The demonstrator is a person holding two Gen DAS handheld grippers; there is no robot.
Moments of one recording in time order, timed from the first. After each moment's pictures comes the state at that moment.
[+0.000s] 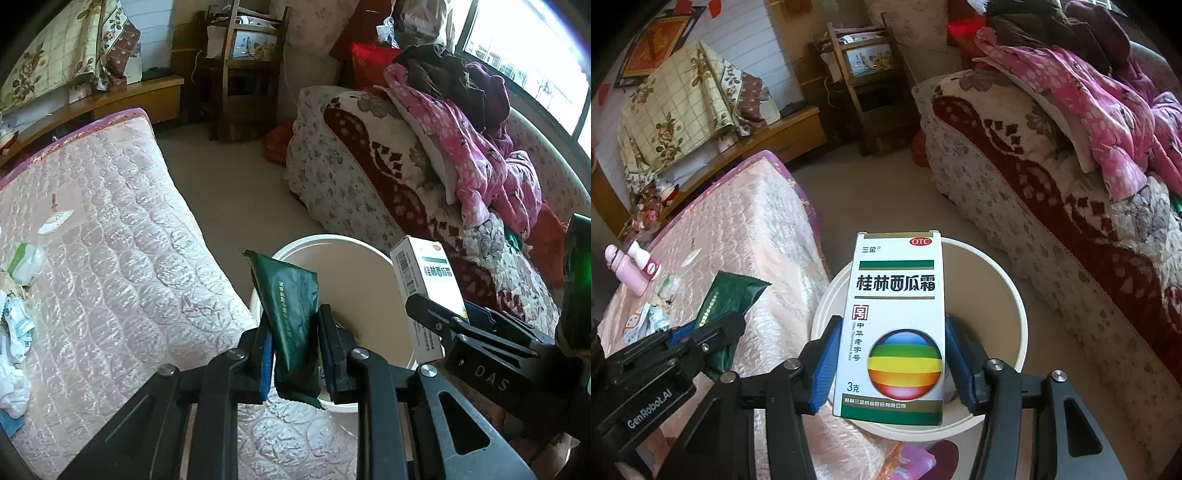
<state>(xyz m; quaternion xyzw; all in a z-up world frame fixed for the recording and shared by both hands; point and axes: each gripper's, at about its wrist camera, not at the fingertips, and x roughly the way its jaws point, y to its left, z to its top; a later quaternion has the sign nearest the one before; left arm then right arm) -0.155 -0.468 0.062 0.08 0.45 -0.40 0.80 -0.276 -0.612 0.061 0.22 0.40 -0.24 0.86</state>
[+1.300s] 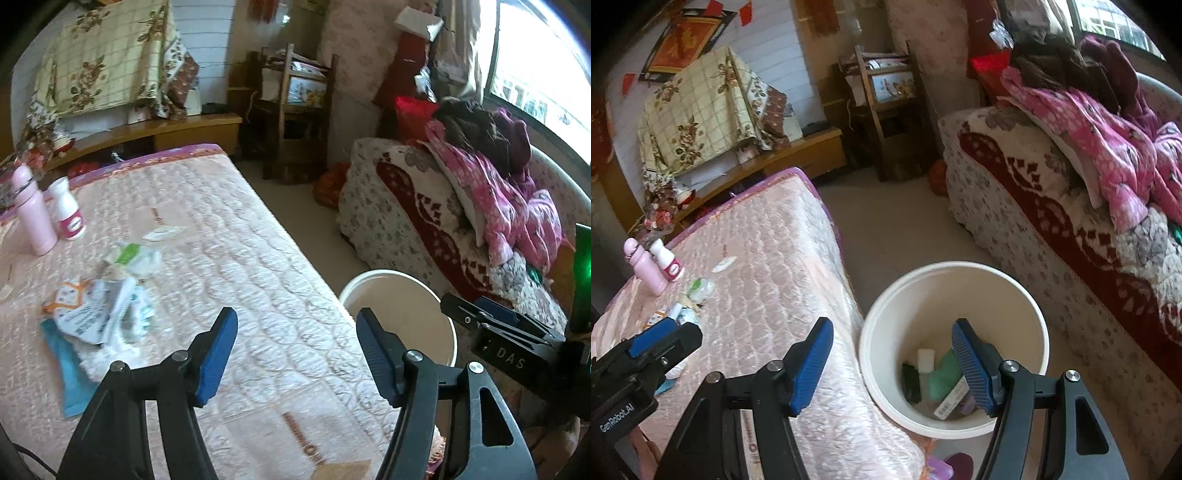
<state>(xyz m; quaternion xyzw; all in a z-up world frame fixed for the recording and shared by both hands) -0.155 -0.345 0.112 0.04 0.38 -0.32 0.87 -0.267 -0.544 0.102 0.18 0.35 -0.23 0.89</state>
